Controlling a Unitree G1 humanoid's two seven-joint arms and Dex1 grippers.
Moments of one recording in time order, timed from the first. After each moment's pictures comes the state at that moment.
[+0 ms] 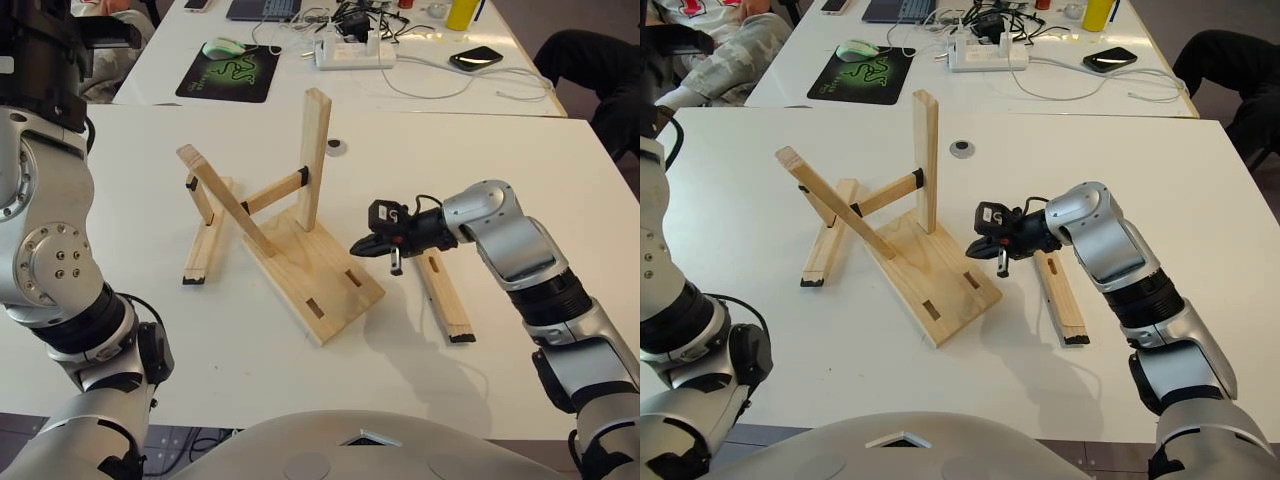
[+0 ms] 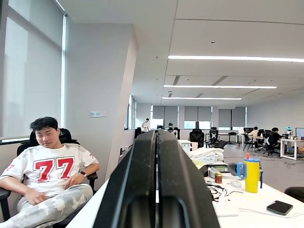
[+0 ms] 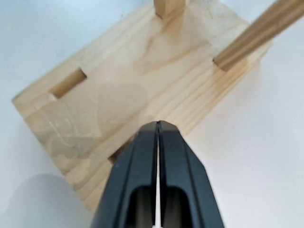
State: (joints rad) left arm -0.56 0.42 0.40 -0.63 -0.48 0.74 0.03; right arm -0.55 -0.60 0.38 -0.10 0.06 0.70 1.18
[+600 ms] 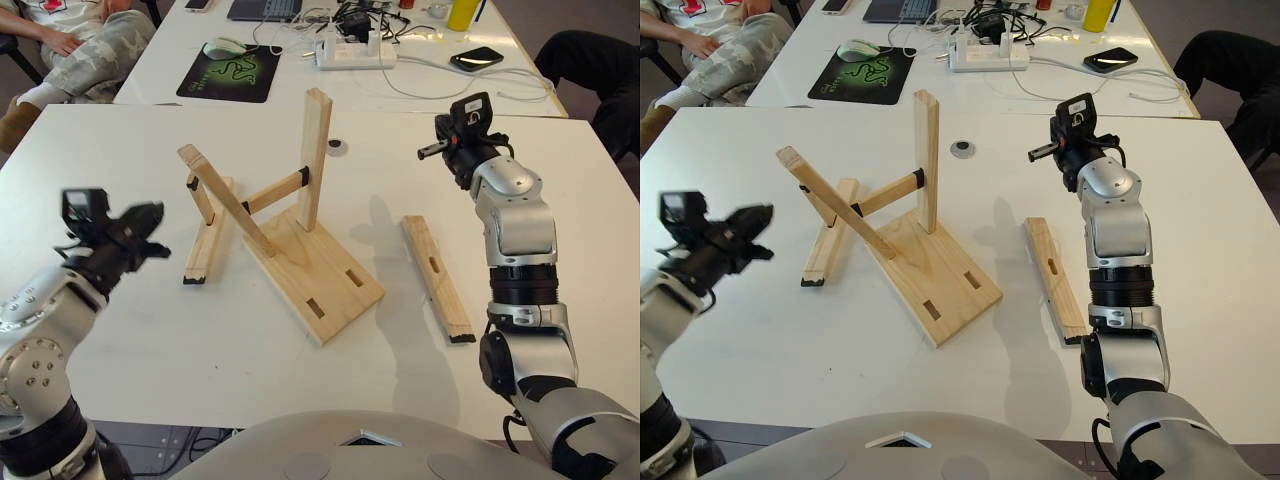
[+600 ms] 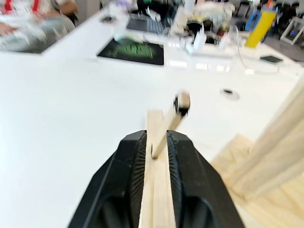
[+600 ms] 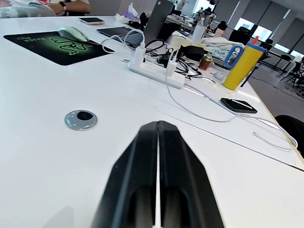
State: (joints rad) left arm 0.09 0.49 0.54 -0.69 -0.77 1.15 -0.15; right arm -0.57 -0.33 -0.07 0.12 -0.01 0.52 0.28
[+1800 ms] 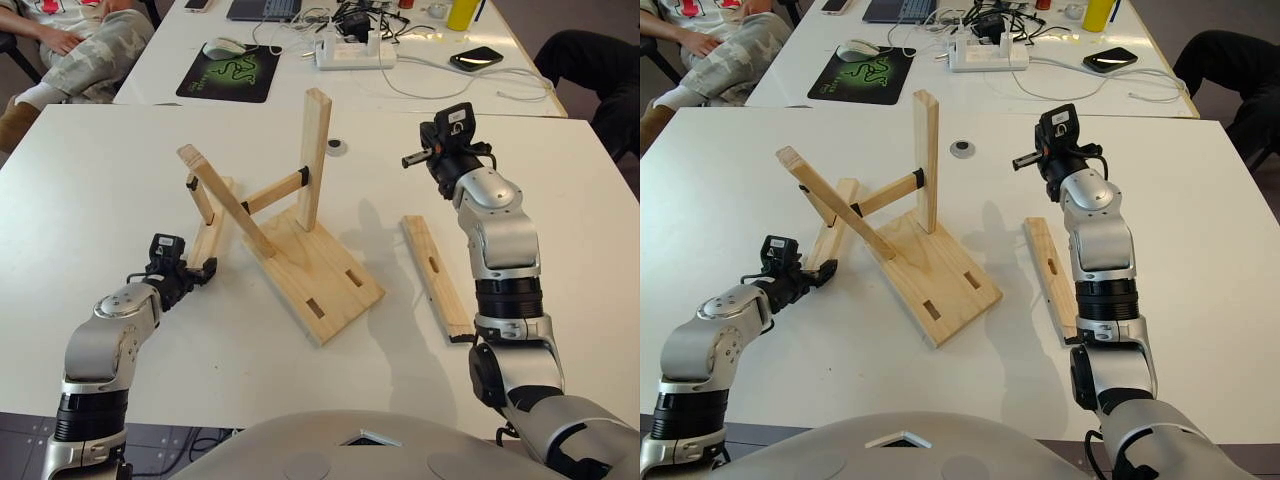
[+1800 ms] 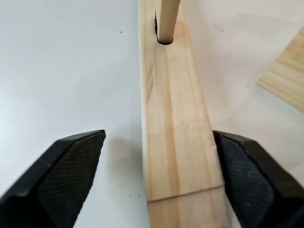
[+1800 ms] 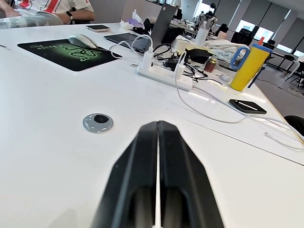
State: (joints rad) left arm 0.08 0.49 0.12 -0.29 -0.32 0.82 -0.23; right arm -0.52 -0.28 -0.03 0.04 -0.01 0.54 0.24
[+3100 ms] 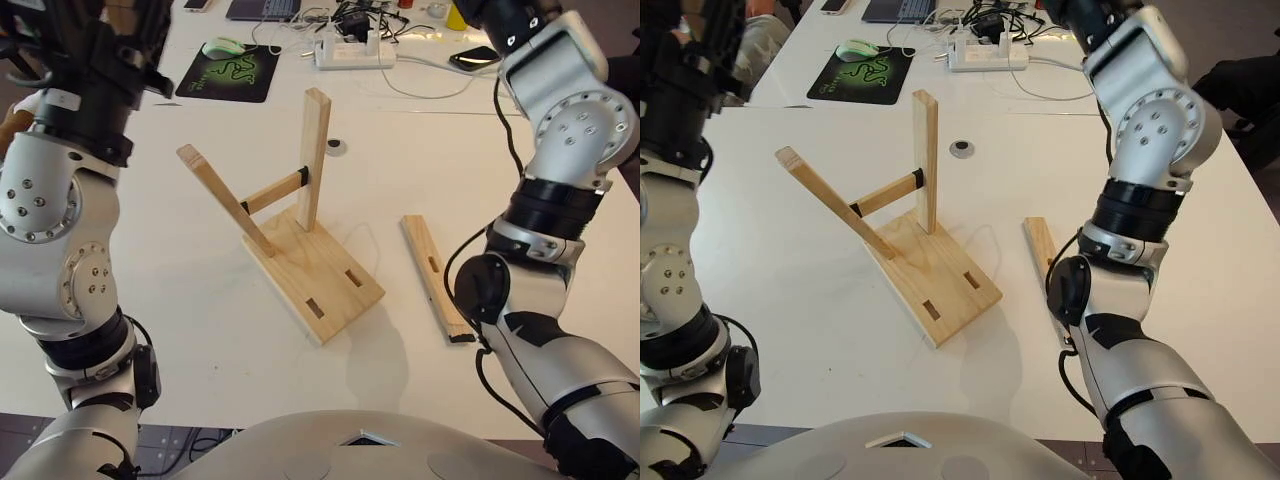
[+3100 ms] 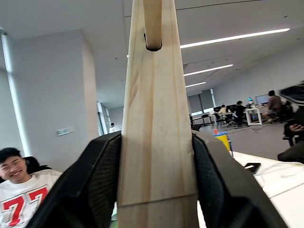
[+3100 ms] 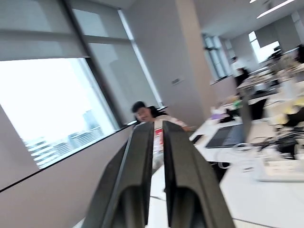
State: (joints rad) left arm -0.49 0.45 0.21 -0.70 -0.39 0.65 -0.15; right arm -1.08 -0.17 -0.45 0.08 0.84 0.90 0.20
